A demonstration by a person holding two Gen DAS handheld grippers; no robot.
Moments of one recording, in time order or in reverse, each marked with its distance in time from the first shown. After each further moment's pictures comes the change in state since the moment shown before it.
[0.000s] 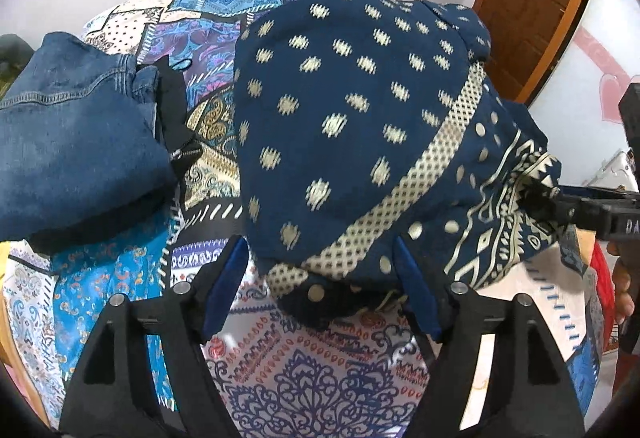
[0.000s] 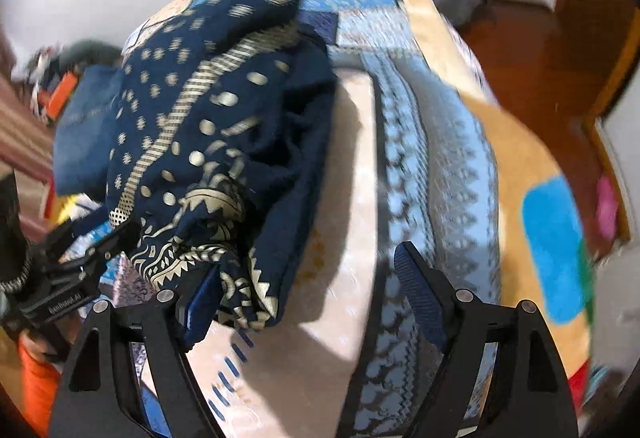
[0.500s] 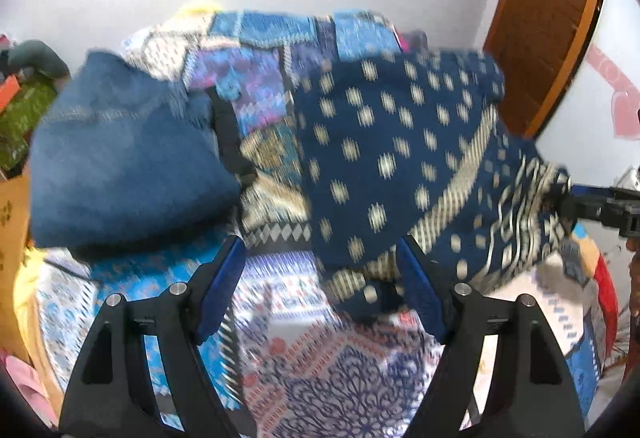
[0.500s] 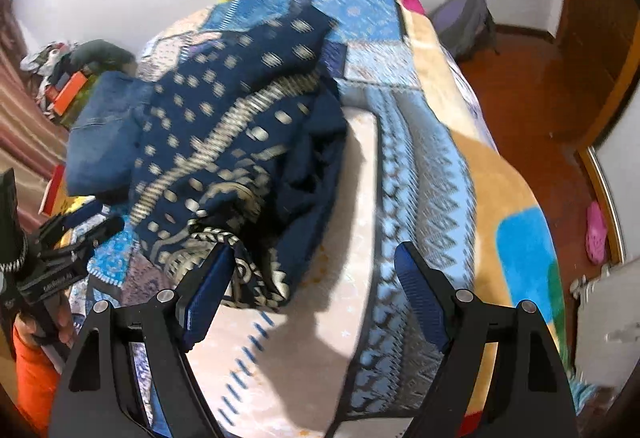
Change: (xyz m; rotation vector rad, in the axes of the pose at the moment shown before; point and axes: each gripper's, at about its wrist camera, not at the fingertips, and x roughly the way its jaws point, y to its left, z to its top) left arm -0.048 0.024 0.013 -0.019 -0.105 0.089; right arm -0.037 0.024 0.012 -0.121 -0.096 -0.028
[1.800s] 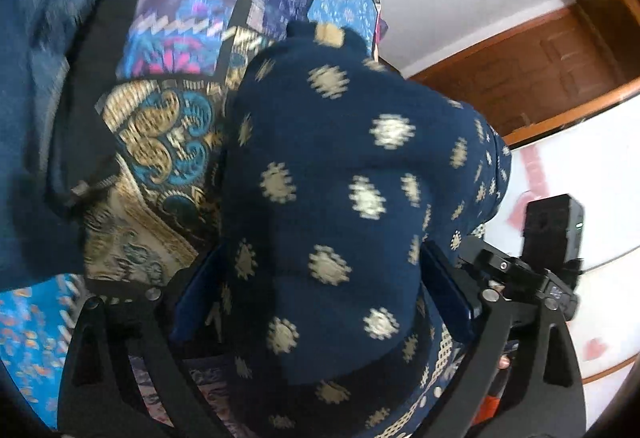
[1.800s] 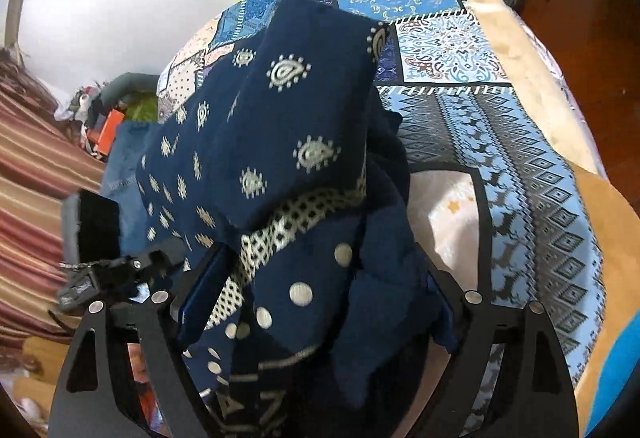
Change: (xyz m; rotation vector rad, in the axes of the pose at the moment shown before) left arm 0.147 0.044 0.052 -0.446 0.273 -0.596; right arm 0.094 -0.019 0.070 0.191 0.100 0.309
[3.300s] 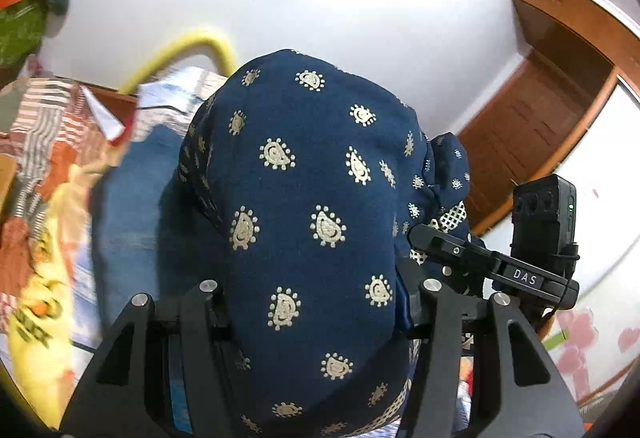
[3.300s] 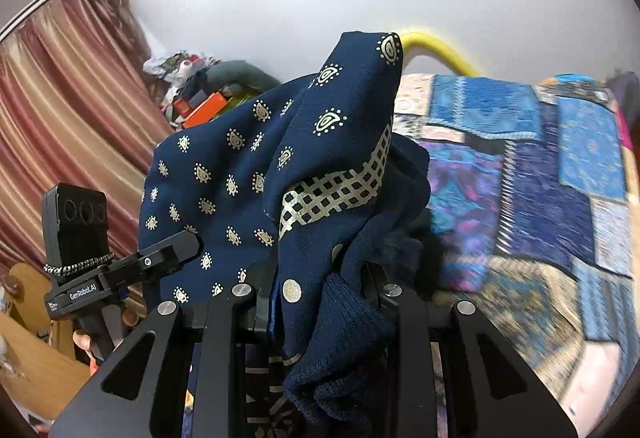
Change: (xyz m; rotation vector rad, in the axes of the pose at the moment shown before) left arm -0.317 0.003 0.035 0.177 -0.447 0.116; right arm 0.036 0.273 0.047 -0.387 -0.126 0.155
